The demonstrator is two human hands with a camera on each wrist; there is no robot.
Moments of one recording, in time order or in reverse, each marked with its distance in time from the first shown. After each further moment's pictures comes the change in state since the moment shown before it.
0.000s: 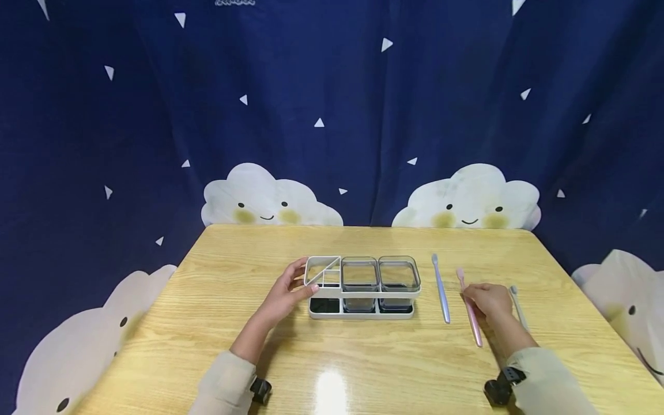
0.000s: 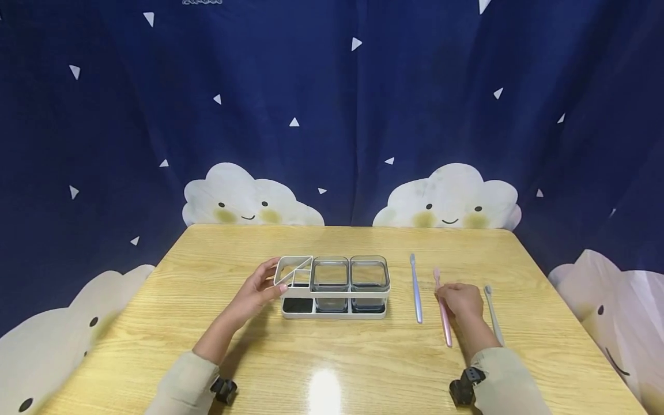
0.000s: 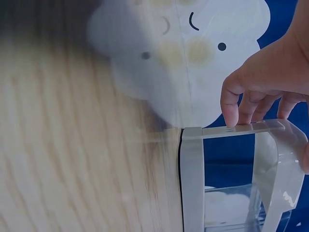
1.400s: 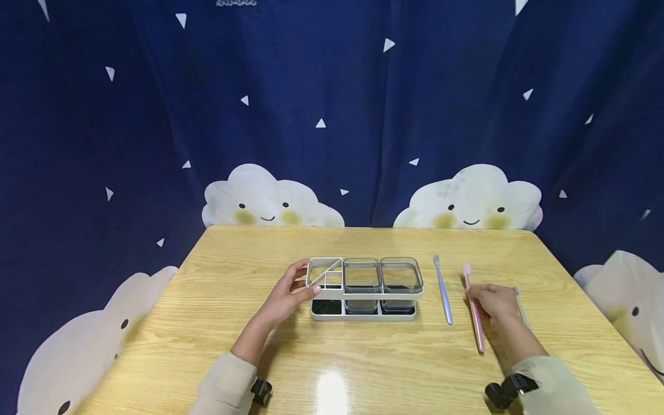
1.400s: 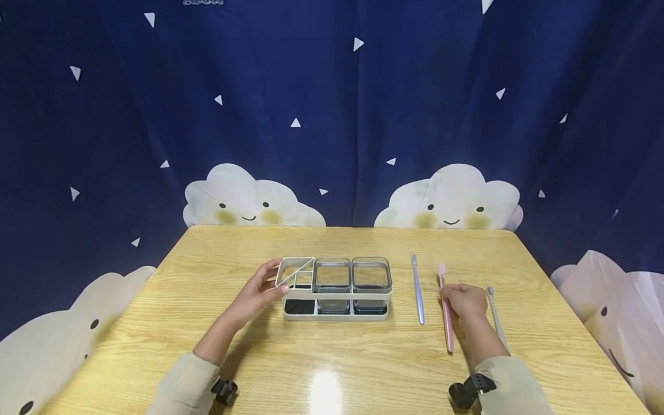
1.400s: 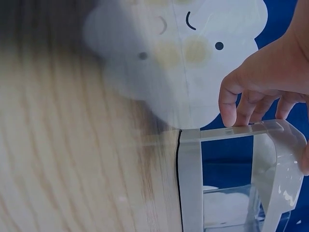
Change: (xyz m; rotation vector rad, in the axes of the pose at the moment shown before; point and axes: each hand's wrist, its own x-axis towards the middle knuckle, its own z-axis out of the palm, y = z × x) left_hand -0.003 0.012 -0.001 0.027 -0.029 -0.024; right_hand -0.012 -0.012 -0.005 0.155 -0.017 0.049
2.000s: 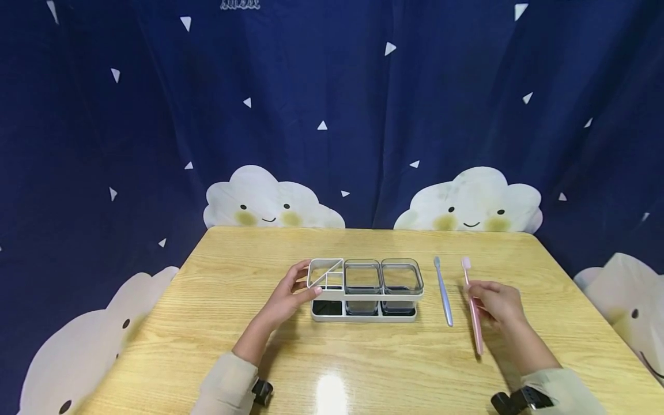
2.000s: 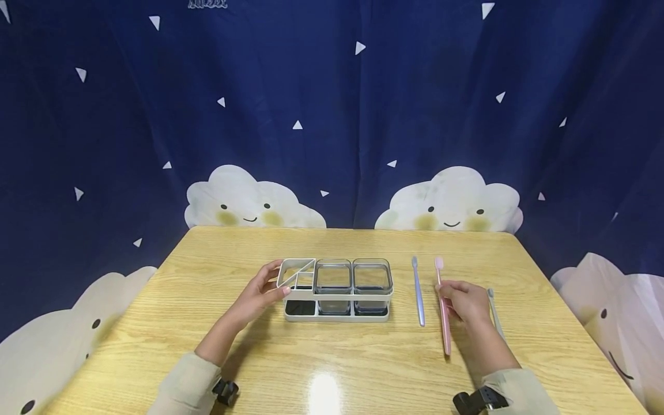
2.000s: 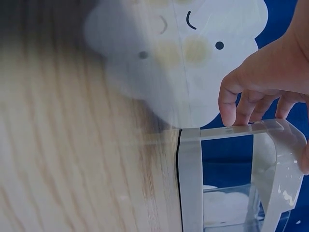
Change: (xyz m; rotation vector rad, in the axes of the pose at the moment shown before) left_hand 0.011 -0.031 -0.003 0.013 0.032 0.033; right_hand 0.008 0.008 -0.008 0.216 -0.102 0.004
